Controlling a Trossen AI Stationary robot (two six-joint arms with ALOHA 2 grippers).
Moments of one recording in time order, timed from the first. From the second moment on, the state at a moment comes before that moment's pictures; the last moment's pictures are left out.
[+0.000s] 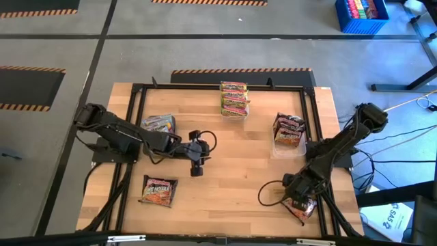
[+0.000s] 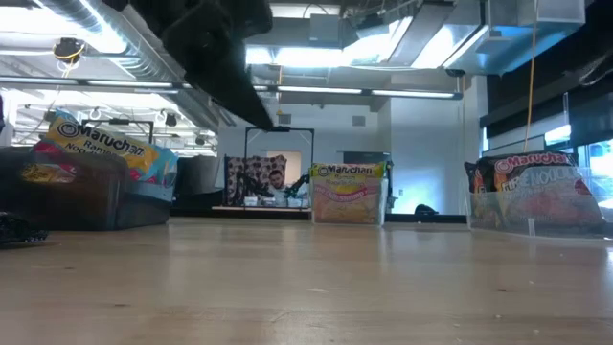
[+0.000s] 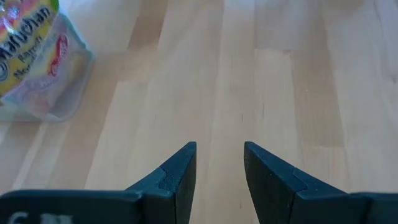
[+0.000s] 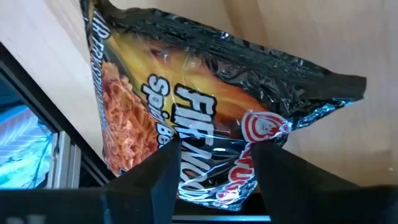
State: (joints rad) left arm -0.22 1.50 0.93 -0.22 -0.32 -0.18; right arm 0.78 1.33 0.64 -0.66 -0.35 1.23
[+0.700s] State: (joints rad) left arm -0.21 1.50 0.93 -0.18 -0.33 -0.21; right arm 0.35 1.41 0.63 -0.34 0.24 0.98
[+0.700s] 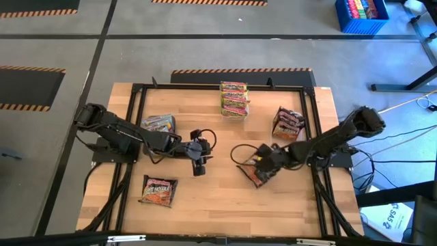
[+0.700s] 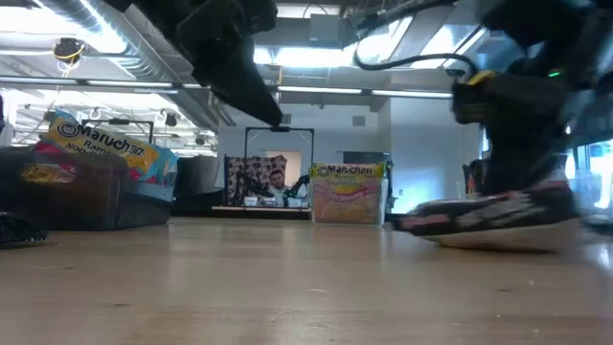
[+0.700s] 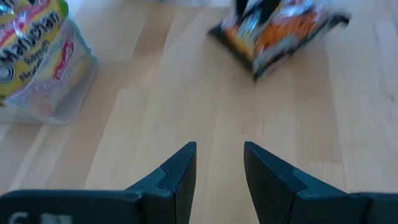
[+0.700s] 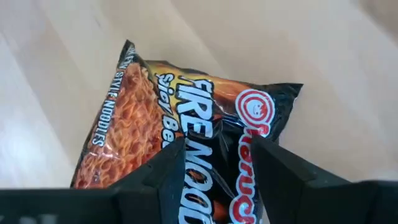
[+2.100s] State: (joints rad) left arm -0.18 1.75 0.99 -0.04 -0.36 -0.24; right arm 0.19 1.36 0.61 -0.22 0.01 0.63
